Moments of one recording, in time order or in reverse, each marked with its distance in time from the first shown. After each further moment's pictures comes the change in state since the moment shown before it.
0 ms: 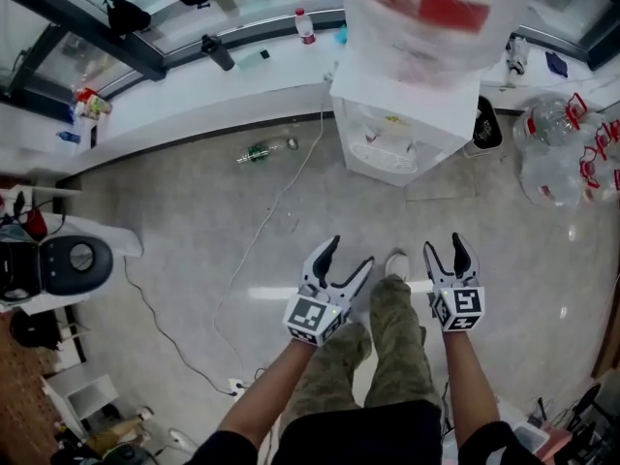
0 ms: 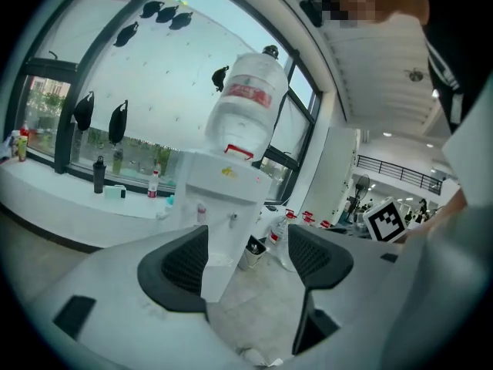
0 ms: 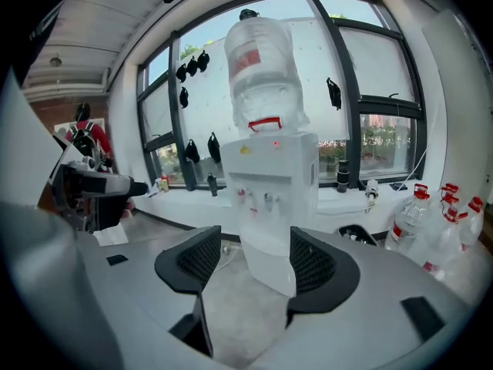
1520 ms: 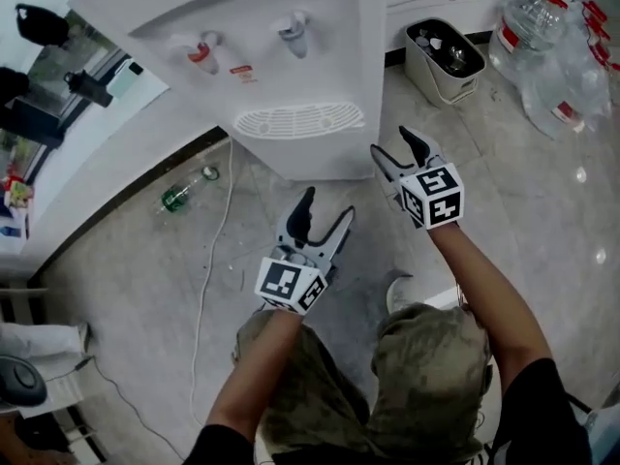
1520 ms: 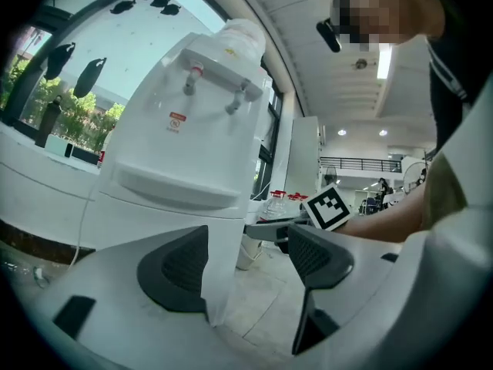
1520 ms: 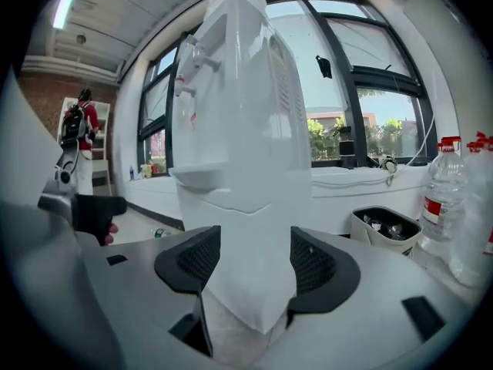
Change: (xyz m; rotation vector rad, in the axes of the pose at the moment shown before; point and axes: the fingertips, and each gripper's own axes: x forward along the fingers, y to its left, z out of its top) left arm 0.261 0.091 -0.291 0.174 -0.173 -0.246; right arm 0.303 -0.150 -0.229 -0.057 -0.176 0.022
